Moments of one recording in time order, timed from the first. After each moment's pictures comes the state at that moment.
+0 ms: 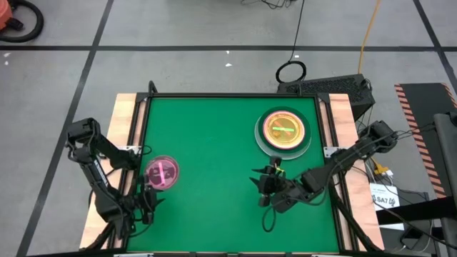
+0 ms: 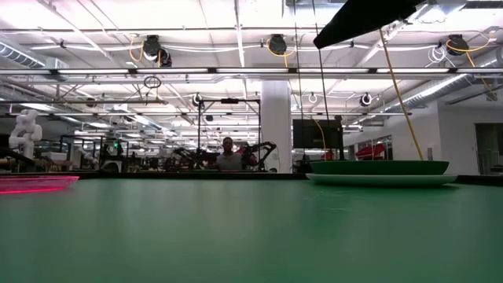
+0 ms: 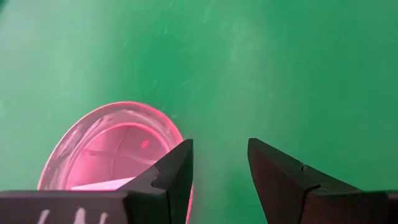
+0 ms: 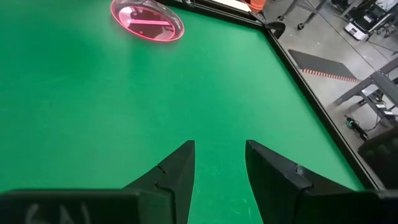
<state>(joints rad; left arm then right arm) -1.23 1.47 0.76 -0.95 -0.71 -1.34 0.55 1.50 0.99 -0.33 0.86 0.28</state>
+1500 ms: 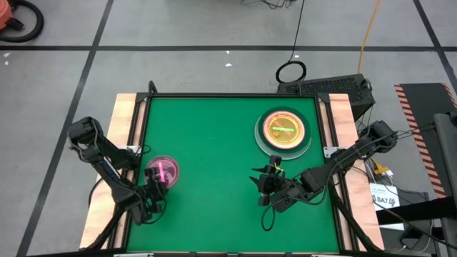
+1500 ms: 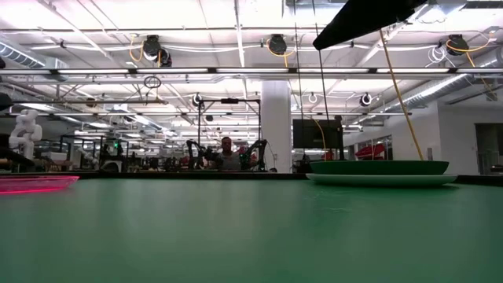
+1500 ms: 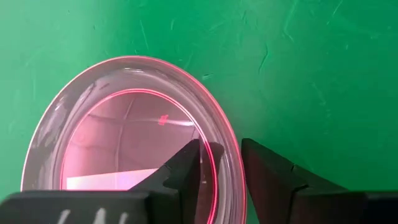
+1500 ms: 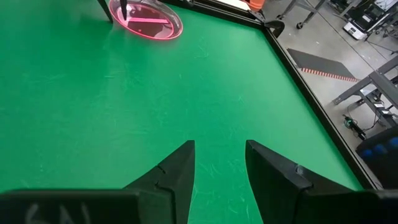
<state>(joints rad) -1.04 1.47 0.57 -0.74 -0.55 -1.15 0.54 1.50 0.99 -0.34 0.86 0.27</state>
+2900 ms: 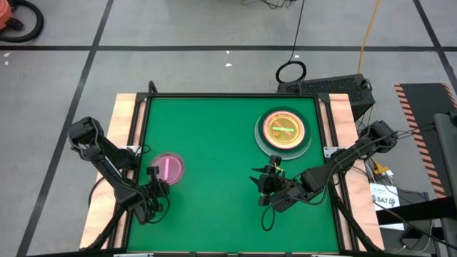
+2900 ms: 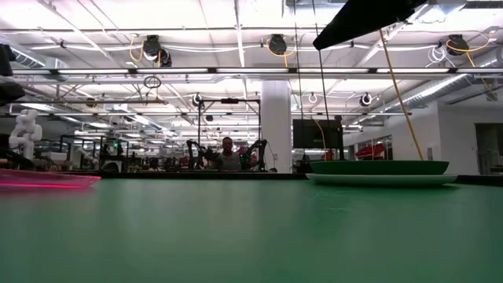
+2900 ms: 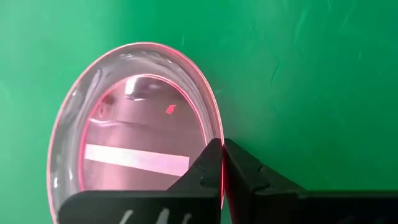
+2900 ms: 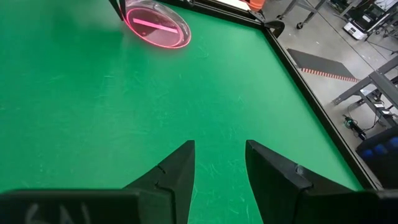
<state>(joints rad) -0.99 1.47 0.62 -0.81 -0.56 -1.05 0.54 1.50 0.99 -0.33 0.86 0.27</state>
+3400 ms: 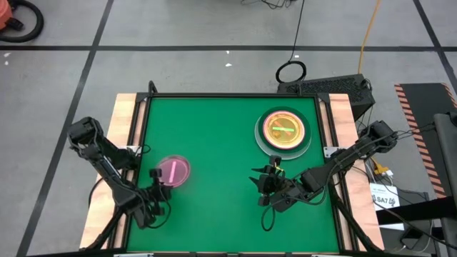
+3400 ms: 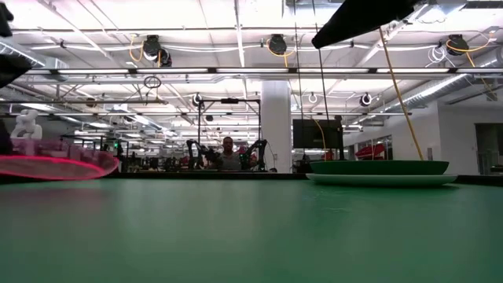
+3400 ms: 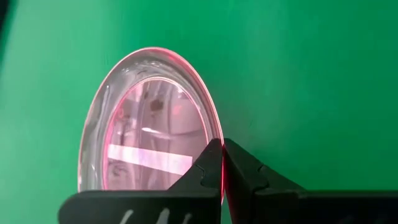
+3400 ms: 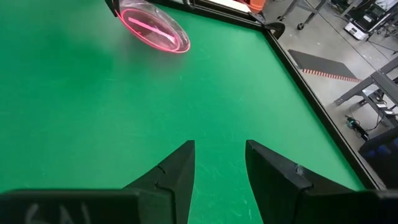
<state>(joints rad) -0.99 1.47 0.71 -0.84 -0.65 -0.97 0.54 1.50 0.99 -0.32 0.86 0.27</state>
